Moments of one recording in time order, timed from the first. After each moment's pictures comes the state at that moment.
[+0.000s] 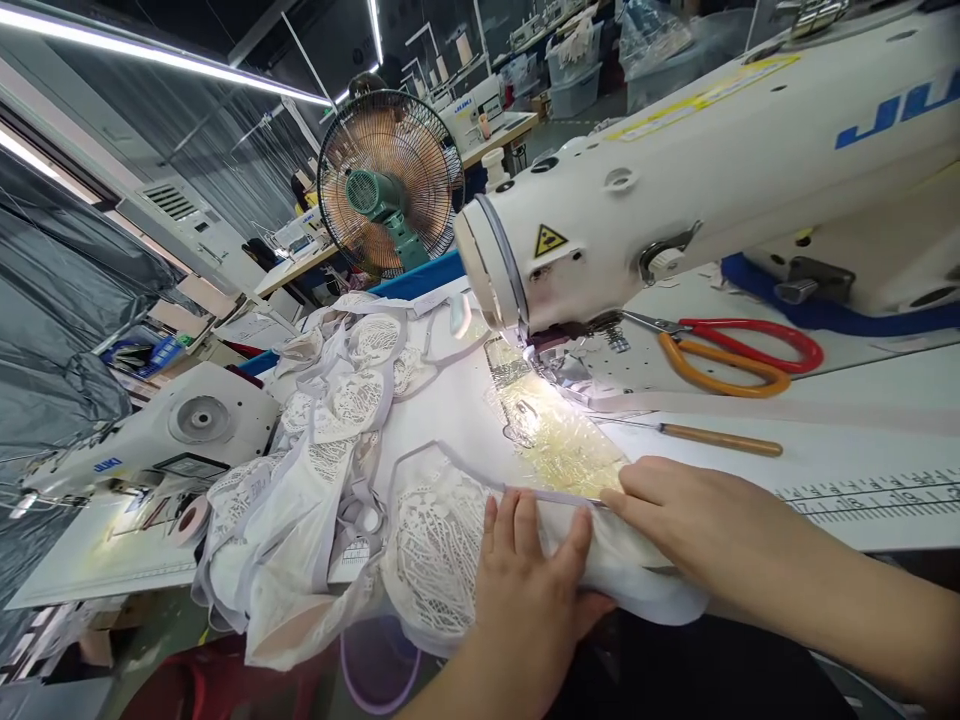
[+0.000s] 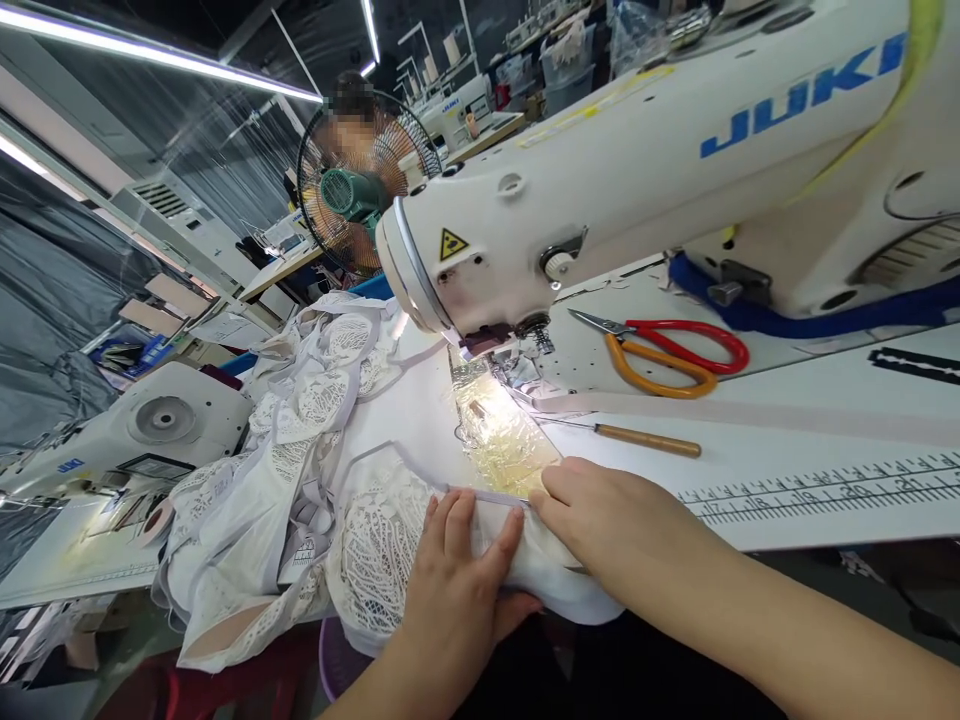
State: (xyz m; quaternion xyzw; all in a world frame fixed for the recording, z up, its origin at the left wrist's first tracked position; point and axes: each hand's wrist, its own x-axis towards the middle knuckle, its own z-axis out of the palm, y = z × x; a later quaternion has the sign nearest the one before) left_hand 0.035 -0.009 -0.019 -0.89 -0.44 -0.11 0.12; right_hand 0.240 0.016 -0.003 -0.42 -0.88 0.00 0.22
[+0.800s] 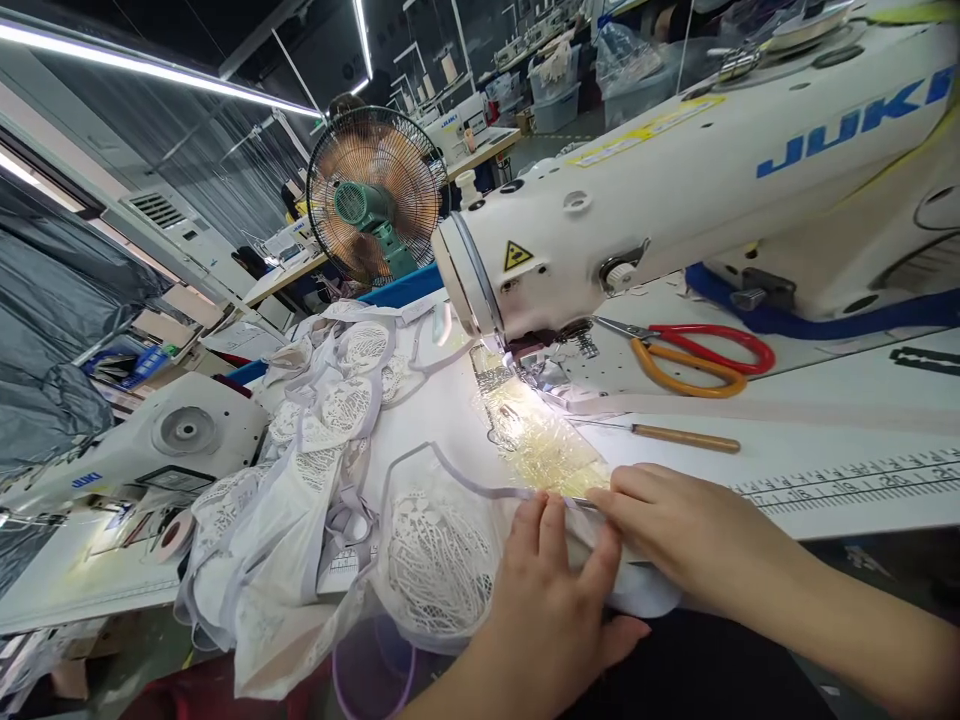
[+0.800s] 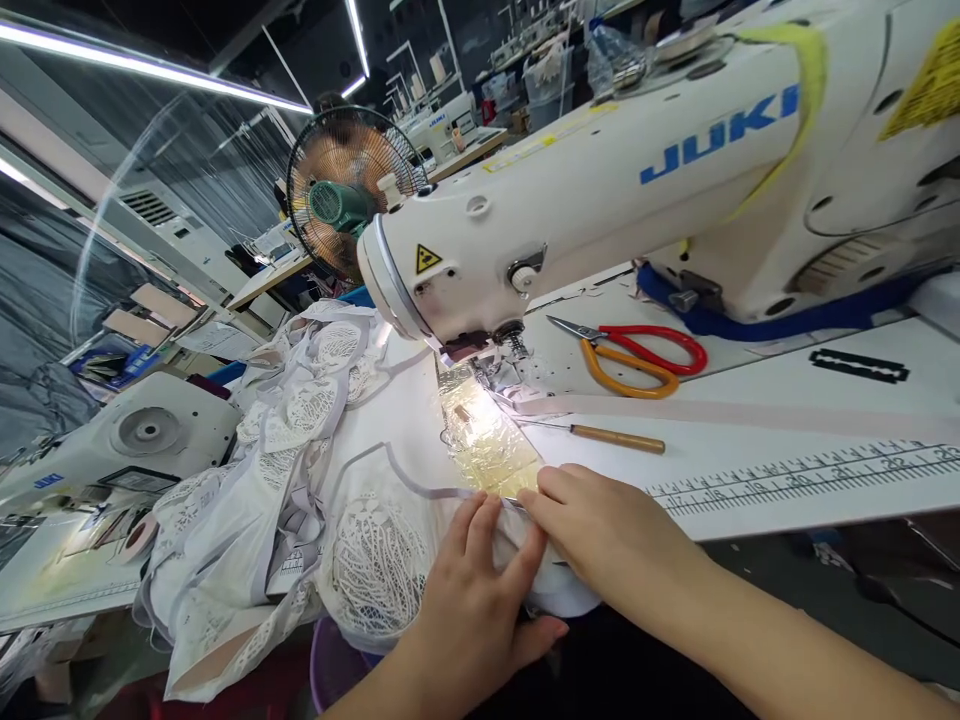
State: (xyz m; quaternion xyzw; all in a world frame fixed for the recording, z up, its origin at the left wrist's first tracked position) left_hand 0.057 -0.013 -0.016 -0.92 -0.36 -0.13 0.06; right_hand 0.245 0.005 -0.020 -0.50 -0.83 0.05 0.23
